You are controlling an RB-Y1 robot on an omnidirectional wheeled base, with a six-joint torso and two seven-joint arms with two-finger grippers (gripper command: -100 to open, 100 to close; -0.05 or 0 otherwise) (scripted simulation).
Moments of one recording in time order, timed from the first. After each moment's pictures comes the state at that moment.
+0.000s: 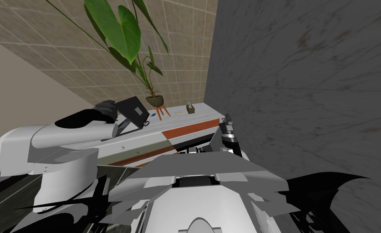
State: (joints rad) left arm 0.05 0.79 0.64 -2.40 0.08 1.25 0.06; right arm 0.55 -0.03 -0.01 -2.21 0.07 -0.47 -0.09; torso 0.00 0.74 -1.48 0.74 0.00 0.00
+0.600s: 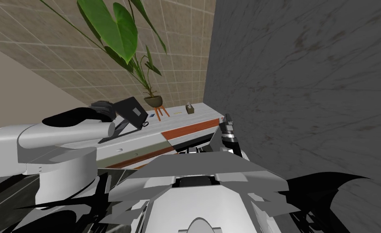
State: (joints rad) left arm 0.02 0.79 0.67 -2.40 0.12 1.29 0.09; right arm 0.55 -0.03 -0.01 -2.21 0.07 -0.47 -0.09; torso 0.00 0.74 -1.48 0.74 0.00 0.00
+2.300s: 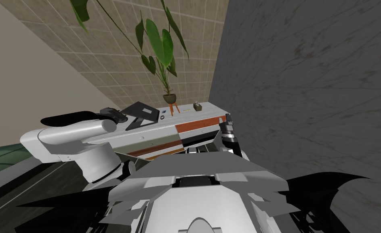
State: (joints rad) left arm -0.16 0.59 0.77 -2.19 0.26 1.27 0.35; right arm 0.55 -0.03 -0.01 -2.21 0.07 -0.47 -0.09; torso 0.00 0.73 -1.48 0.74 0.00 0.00
